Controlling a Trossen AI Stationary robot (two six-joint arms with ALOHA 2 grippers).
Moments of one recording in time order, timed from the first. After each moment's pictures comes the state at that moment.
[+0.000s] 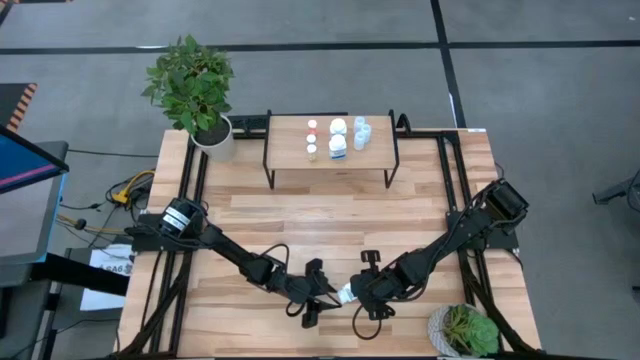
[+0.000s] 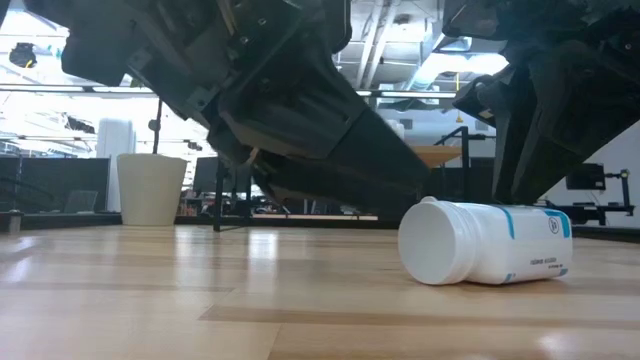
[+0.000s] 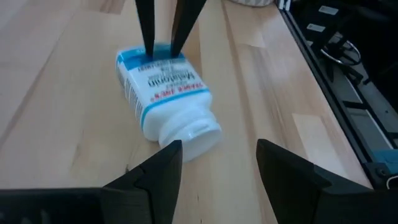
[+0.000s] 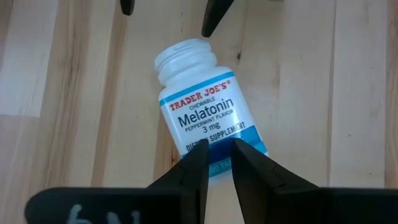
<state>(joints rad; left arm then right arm) -0.47 2.04 1.05 0.45 -0.21 -0.42 0.57 1.79 1.13 -0.47 0.22 0.44</state>
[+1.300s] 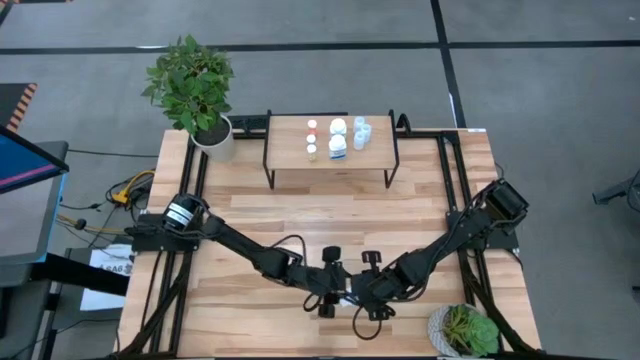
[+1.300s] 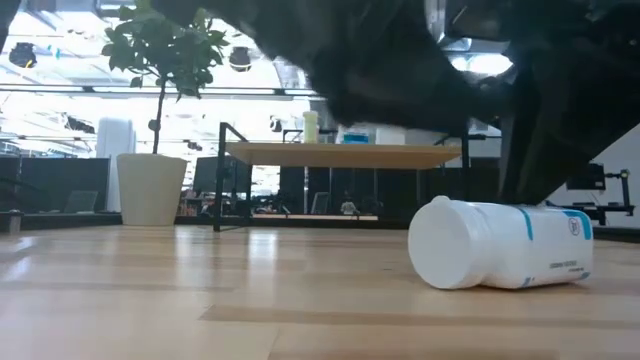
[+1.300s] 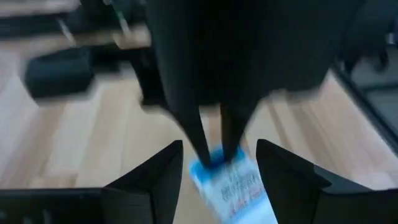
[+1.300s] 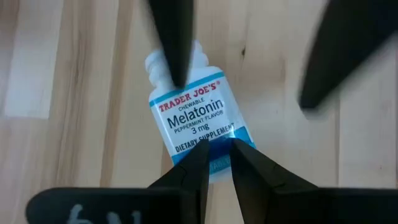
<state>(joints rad) -0.40 2.05 1.28 0.26 -0.28 -0.11 0.56 1.79 1.13 -0.47 0.21 0.47</state>
